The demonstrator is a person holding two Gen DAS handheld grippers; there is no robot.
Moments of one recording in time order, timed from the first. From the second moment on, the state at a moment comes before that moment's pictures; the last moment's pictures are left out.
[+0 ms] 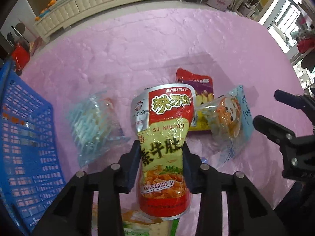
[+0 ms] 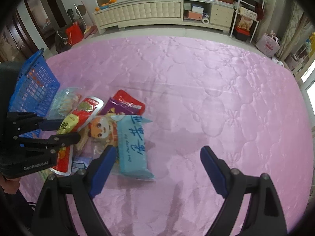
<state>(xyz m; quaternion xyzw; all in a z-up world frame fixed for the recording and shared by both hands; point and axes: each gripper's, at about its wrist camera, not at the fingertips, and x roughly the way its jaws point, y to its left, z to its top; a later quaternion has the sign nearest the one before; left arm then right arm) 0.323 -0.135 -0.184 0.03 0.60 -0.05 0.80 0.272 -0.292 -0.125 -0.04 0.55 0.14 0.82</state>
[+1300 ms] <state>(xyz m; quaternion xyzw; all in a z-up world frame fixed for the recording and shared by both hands) 0.264 -0.119 -0.131 0.05 0.52 -0.06 0.85 0.270 -0.244 -0.141 -0.04 0.57 0.17 0.80</state>
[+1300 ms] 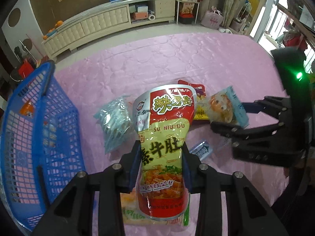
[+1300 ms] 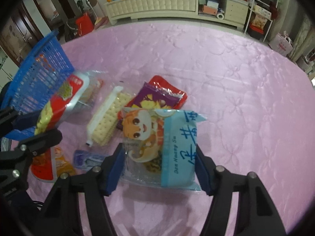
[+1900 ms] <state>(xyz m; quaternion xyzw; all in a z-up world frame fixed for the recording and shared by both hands) 0.193 -0.047 -0.034 0.02 0.44 -0.07 0.89 0.207 -0.189 -0.004 -0.10 0.48 0.22 0.84</state>
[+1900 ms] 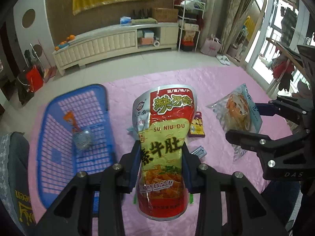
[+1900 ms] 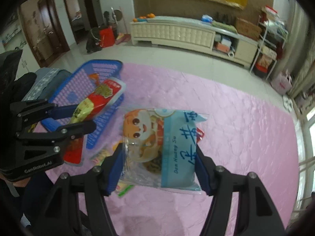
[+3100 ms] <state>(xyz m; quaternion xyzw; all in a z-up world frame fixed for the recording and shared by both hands) 0.168 0.118 -0.009 0.00 0.43 0.01 0.90 0.242 -0.003 -0.012 -0.20 0.46 0.33 0.80</state>
